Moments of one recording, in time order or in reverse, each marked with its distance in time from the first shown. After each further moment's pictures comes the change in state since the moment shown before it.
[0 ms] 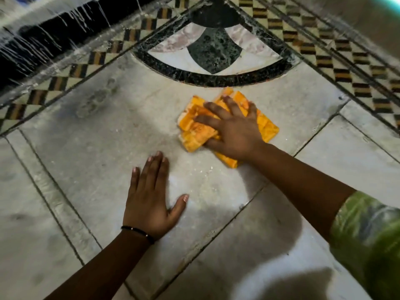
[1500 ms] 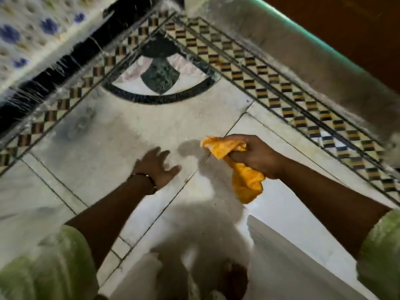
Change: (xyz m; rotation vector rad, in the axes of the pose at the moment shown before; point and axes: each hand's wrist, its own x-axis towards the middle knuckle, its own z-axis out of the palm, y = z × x) left_hand 0.040 0.134 -0.120 -0.071 -0.543 -0.144; right_hand -0.191 0.075 -0.177 1.186 -0.222 0.442
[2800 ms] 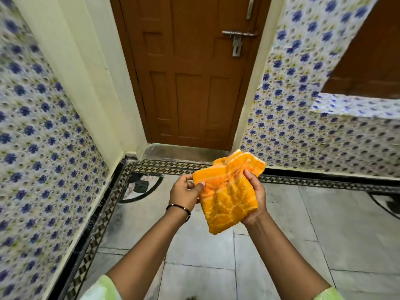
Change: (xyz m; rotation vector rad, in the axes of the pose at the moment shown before) left_hand -0.737 0.119 -0.359 -0.829 -0.100 0.513; right_hand -0.692 -0.520 0.183 1.533 0.716 -0.350
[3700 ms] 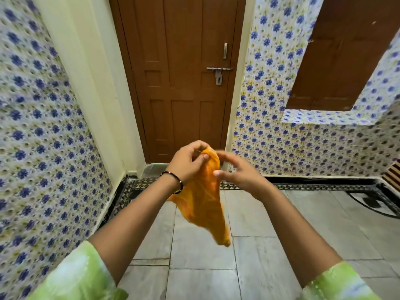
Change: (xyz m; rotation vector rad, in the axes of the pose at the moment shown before) left_hand -0.184 0.078 -0.072 0.384 -0.231 0.795; right_hand -0.182 0.019 0.057 -1.336 -0.126 -0.457
